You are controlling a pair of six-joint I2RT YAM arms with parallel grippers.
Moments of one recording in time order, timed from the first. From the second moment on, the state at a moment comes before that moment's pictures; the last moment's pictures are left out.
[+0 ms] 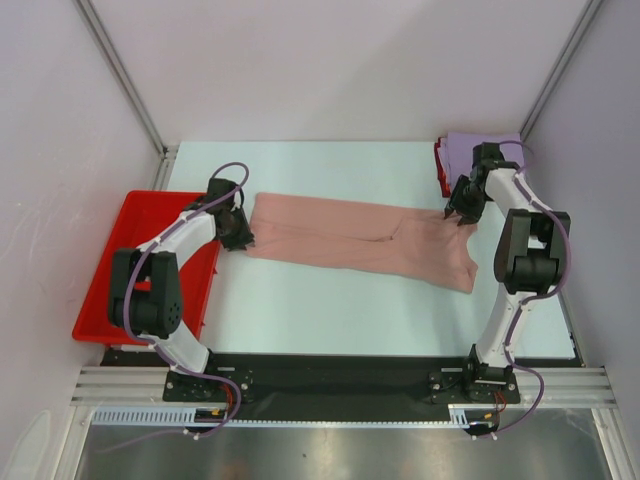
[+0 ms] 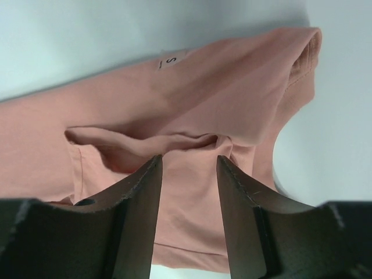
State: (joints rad) left arm -0.13 1.65 1.08 -0.52 0.03 -0.47; right arm -0.08 1.99 1.58 -0.77 -0.07 0.38
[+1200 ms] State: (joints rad) left arm -0.13 1.65 1.08 -0.53 0.03 -0.46; right arm -0.07 1.97 1.61 -0.79 -0.06 0.38
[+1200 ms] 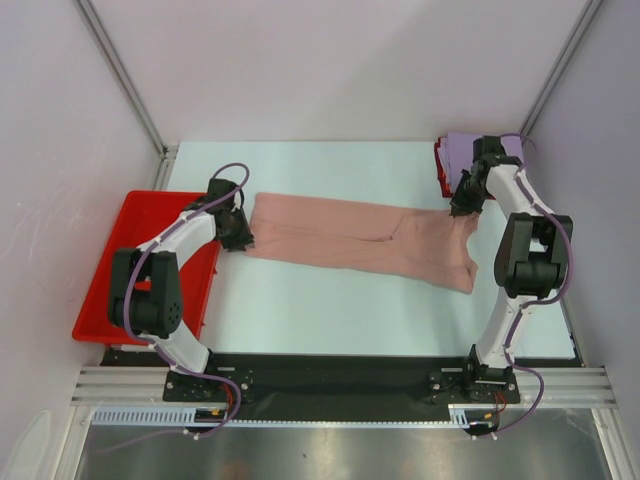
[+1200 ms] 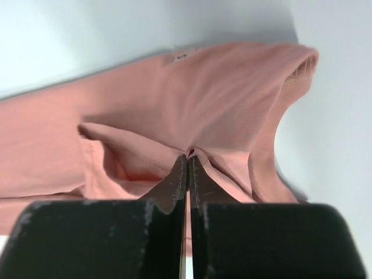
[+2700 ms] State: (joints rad) left arm -0.13 1.66 1.08 -0.53 0.03 -0.46; right arm -0.10 1.99 1.54 -0.76 -0.08 0.39
